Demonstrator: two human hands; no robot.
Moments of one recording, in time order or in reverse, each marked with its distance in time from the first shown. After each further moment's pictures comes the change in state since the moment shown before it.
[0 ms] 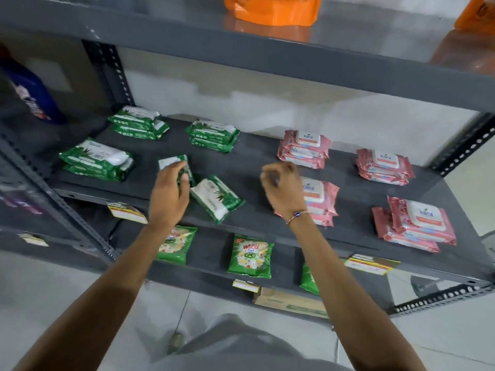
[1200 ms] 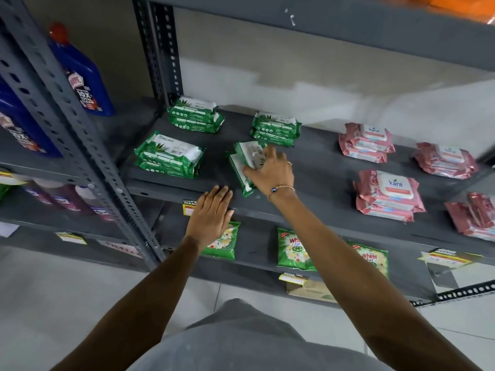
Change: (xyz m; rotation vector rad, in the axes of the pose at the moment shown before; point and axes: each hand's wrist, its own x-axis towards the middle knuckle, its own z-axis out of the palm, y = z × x) left_hand -0.030 -0.175 -0.021 0.477 -0.276 0.407; right_hand 0.019 -0.139 0.191 -0.354 -0.136 0.189
